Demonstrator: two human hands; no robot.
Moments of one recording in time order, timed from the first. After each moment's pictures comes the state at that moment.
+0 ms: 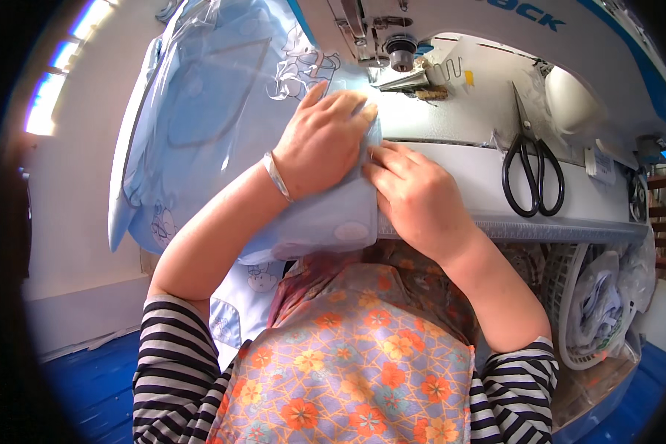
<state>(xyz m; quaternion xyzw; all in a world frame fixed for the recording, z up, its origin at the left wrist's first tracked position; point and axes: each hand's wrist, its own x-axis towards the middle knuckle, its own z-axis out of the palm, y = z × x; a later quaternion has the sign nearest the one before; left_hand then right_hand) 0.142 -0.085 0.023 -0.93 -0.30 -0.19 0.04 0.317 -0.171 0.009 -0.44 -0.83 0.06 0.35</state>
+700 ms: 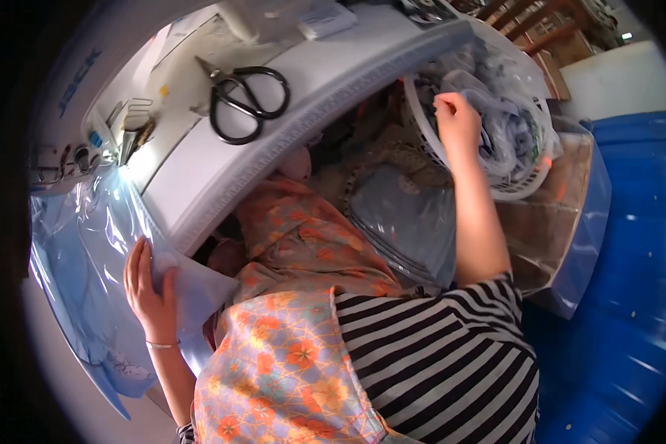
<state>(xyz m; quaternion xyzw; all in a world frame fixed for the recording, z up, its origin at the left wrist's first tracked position) 0.119 -0.183 0.021 -0.92 -0.37 -0.15 -0.01 0.619 -0.367 -0.073 -0.85 -0.29 -0.01 0.44</state>
